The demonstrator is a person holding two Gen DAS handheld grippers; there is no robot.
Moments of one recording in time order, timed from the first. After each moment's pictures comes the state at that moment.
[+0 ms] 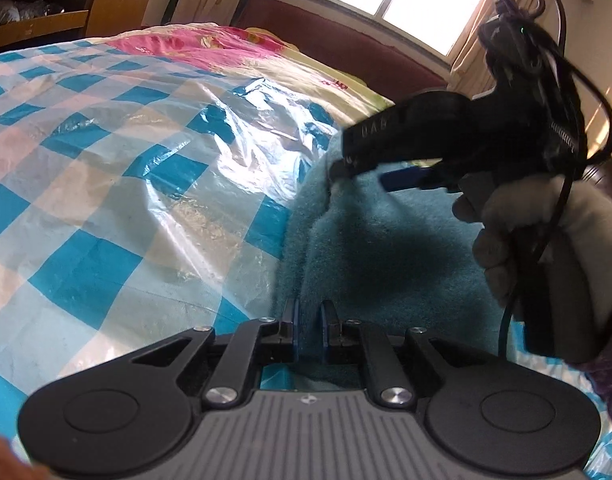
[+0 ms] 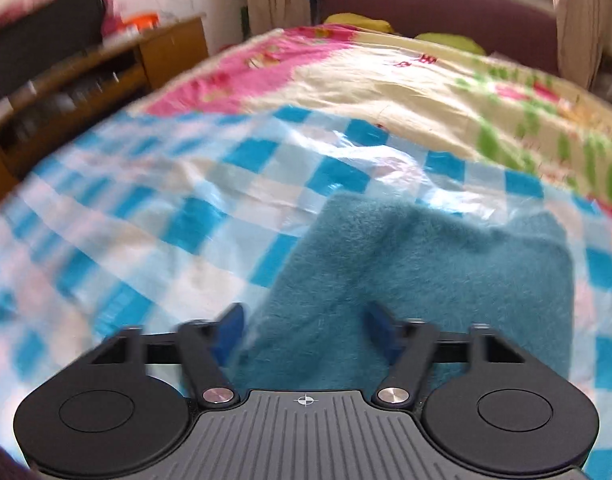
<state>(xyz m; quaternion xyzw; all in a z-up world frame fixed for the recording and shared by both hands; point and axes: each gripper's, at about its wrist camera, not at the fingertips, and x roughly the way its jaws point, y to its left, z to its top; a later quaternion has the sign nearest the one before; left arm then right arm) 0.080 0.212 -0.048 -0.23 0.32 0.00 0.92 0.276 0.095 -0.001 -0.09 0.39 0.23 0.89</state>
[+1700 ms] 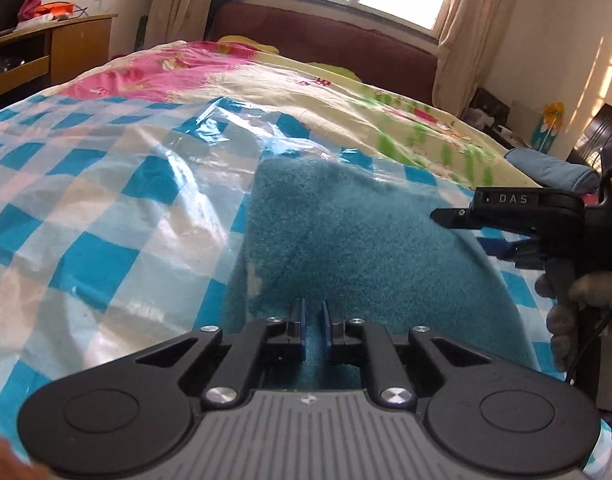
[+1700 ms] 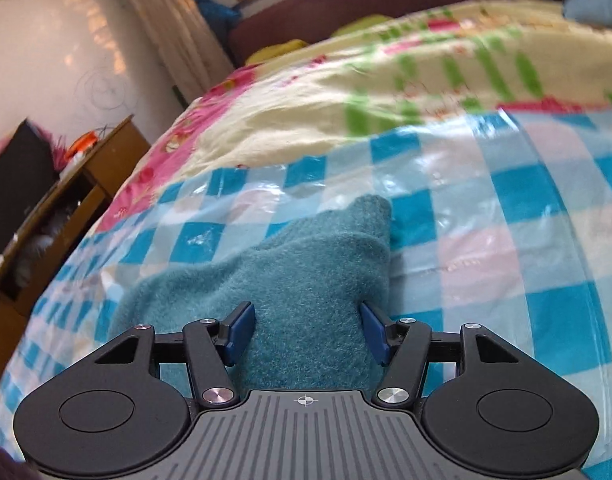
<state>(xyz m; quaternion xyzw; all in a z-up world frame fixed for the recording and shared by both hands) 0.164 0.177 -0.028 -0.15 0.34 0.01 0.93 0.344 -0.063 -0.032 0.14 0.39 0.21 0.89</state>
